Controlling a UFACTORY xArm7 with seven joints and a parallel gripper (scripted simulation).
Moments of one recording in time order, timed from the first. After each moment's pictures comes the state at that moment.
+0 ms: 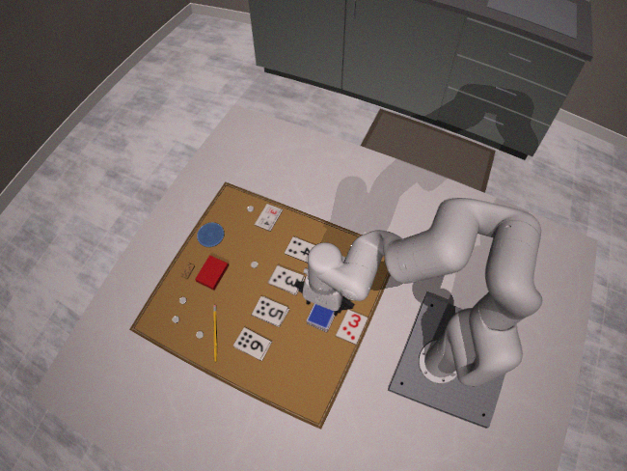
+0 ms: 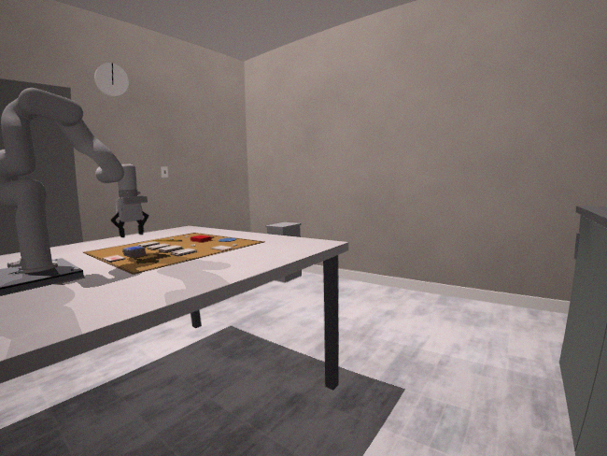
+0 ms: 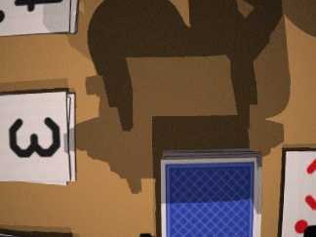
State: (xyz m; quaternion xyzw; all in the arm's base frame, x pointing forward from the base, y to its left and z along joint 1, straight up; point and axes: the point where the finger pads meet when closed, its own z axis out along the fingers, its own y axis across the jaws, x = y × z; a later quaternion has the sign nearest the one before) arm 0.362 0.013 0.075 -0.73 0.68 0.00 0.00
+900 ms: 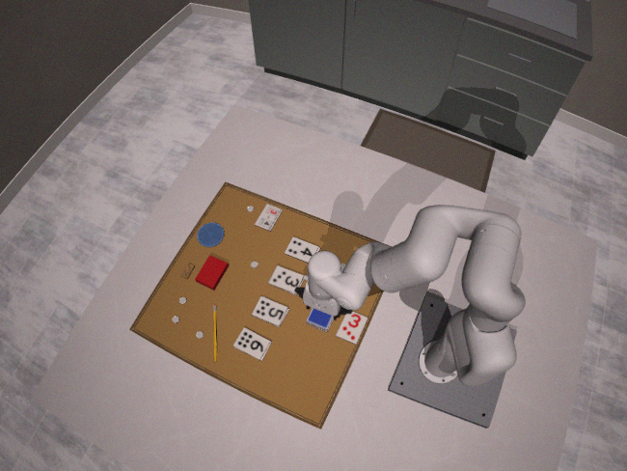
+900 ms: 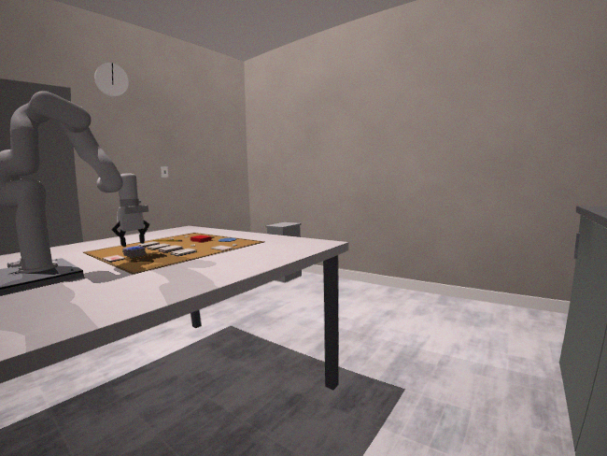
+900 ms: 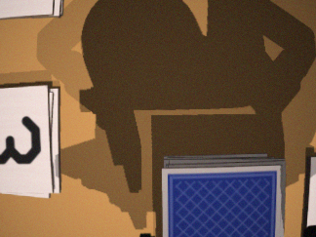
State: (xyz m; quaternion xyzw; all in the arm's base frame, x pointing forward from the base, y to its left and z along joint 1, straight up) arm 0.363 0.013 0.036 -0.73 0.68 0.00 0.00
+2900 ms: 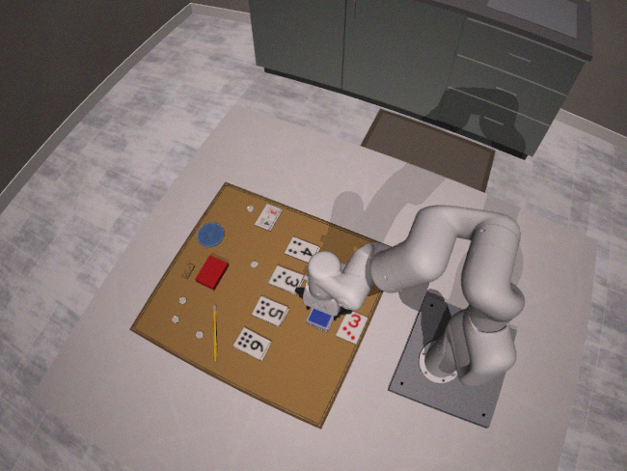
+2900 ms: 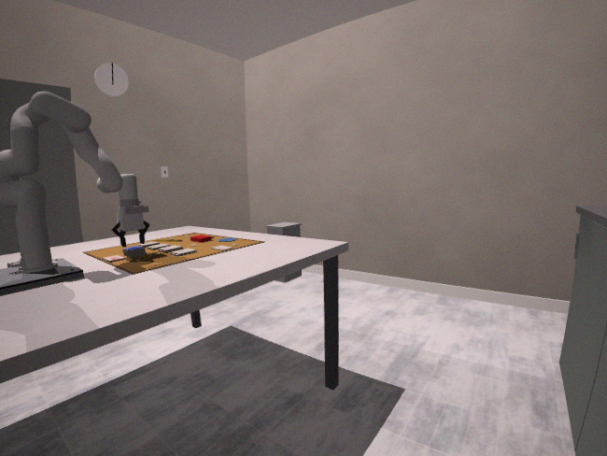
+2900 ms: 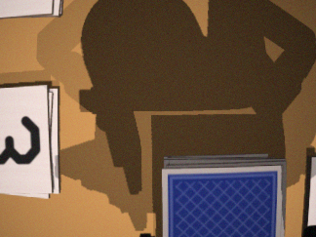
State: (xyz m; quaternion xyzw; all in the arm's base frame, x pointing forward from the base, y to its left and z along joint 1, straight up) arm 0.363 0.013 0.035 -0.73 0.68 0.00 0.00
